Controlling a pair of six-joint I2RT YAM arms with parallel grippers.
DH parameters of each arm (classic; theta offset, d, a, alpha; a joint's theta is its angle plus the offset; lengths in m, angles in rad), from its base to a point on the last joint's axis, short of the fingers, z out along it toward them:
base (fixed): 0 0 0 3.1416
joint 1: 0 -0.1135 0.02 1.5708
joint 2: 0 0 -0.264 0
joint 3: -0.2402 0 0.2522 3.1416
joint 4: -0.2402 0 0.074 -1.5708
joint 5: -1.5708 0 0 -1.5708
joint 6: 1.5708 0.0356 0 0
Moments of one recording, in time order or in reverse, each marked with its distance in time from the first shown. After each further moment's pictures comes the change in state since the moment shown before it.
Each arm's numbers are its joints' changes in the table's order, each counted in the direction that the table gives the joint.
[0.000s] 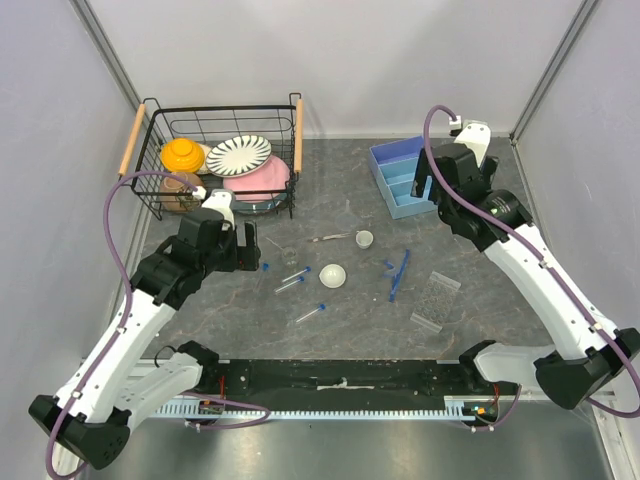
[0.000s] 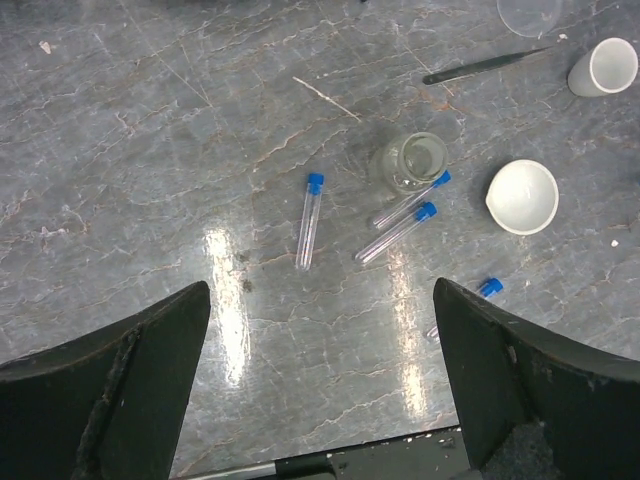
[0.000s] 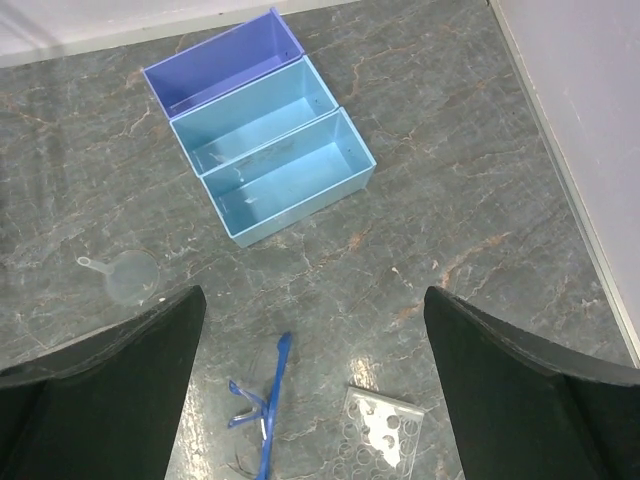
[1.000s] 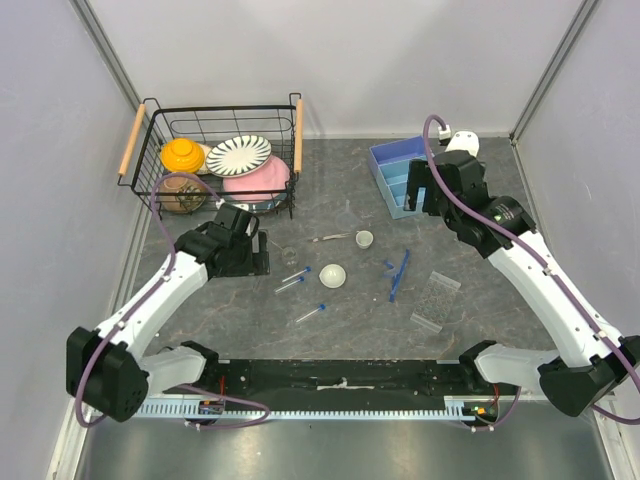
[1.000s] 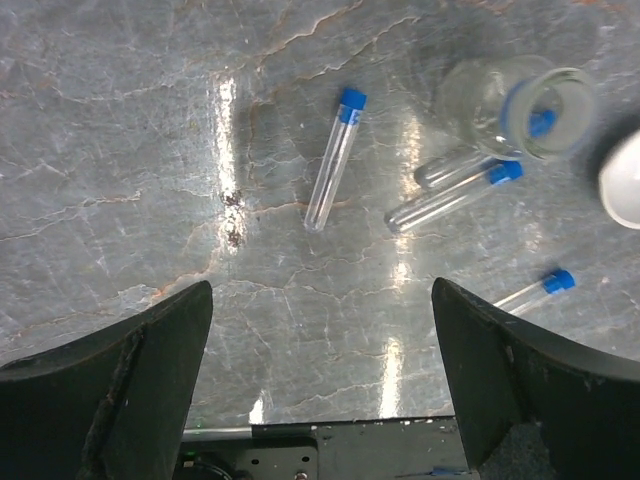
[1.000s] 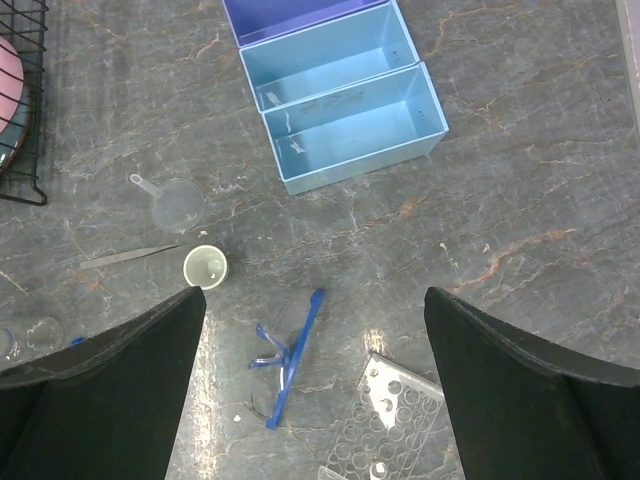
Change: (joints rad) left arm -0.032 0.266 0.065 -0.014 -0.026 -0.116; right arm 0.000 -0.042 0.051 0.008 0.205 -0.052
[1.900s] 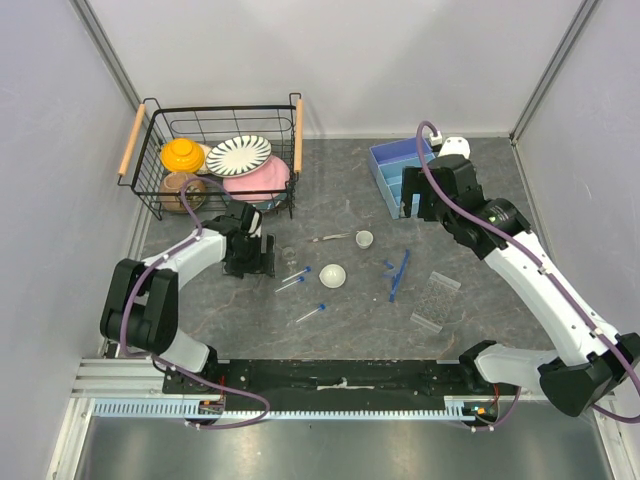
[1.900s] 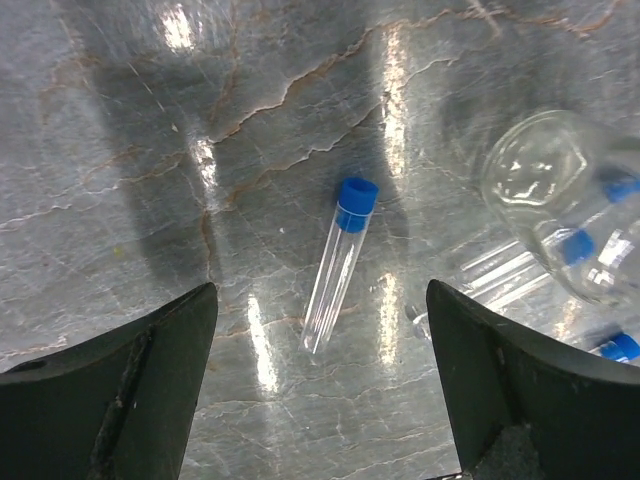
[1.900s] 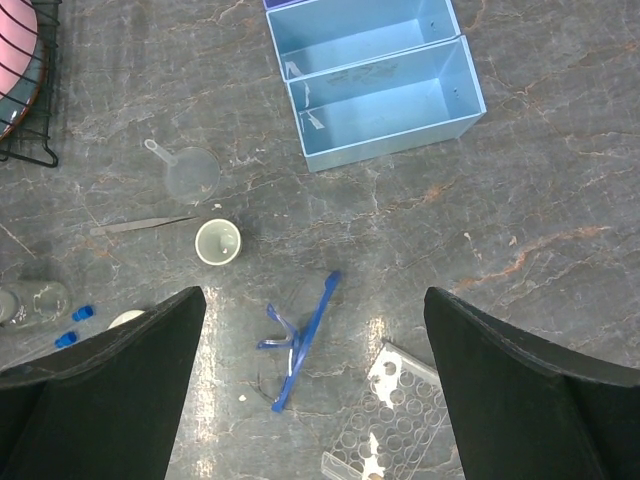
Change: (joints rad) left arm -0.143 0.369 0.062 0.278 -0.215 0.169; right arm 0.000 0.000 0.045 0.016 0.082 -0.012
